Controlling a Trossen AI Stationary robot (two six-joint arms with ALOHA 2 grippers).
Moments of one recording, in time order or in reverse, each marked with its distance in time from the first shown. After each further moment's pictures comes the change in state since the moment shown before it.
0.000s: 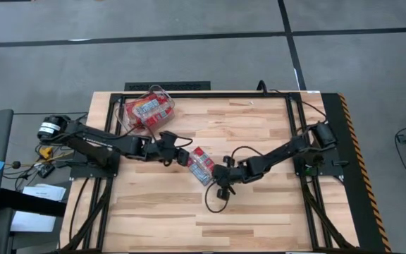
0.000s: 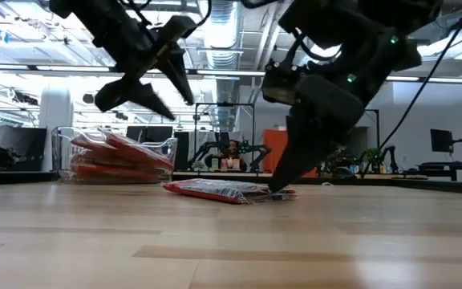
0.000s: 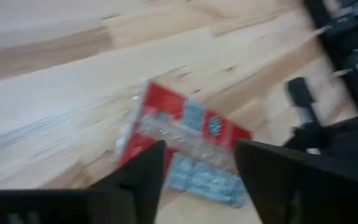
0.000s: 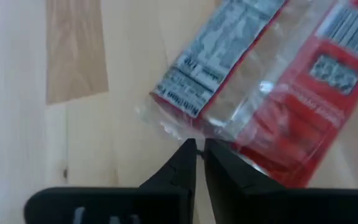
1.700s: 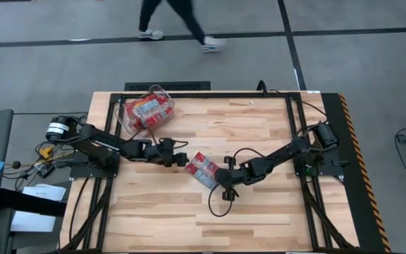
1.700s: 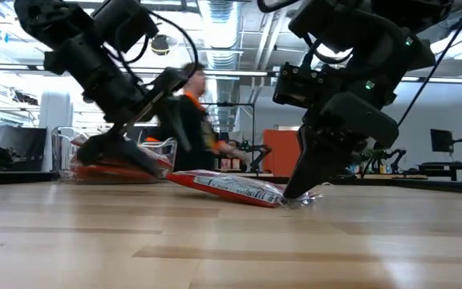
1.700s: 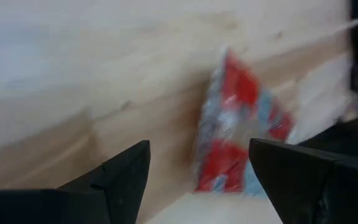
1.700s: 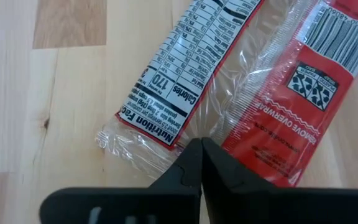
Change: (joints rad) left arm 0.061 0.103 -0.245 0.374 0.190 -0.214; right arm 0.017 -0.009 -0.028 -0.074 0.033 -0.139
